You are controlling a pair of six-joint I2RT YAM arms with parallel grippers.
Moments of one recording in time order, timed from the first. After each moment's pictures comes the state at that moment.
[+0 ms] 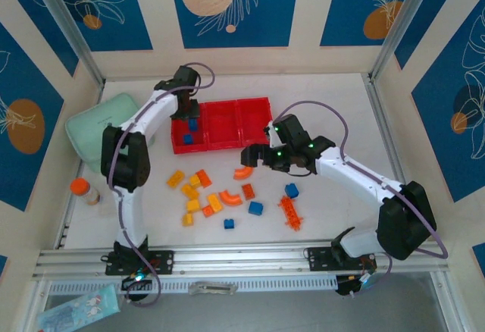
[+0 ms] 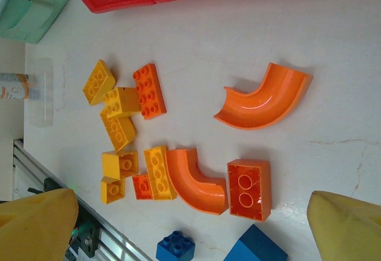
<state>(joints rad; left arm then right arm) -0.30 2.09 1.83 -0.87 -0.21 -0.36 0.60 1.37 0.99 -0.54 -0.37 0.63</state>
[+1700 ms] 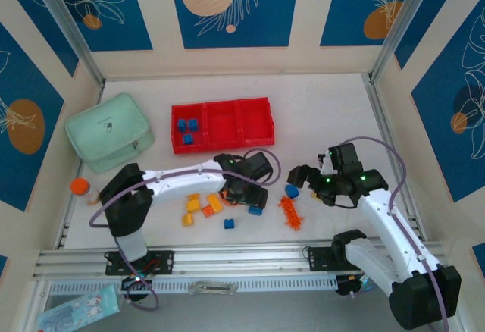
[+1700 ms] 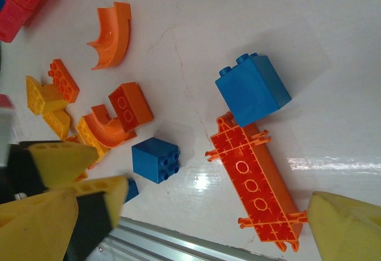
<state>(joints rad) -1.09 1.77 1.29 -0.82 0.06 -0.76 0.23 0.86 0.69 -0.91 -0.44 0.66</state>
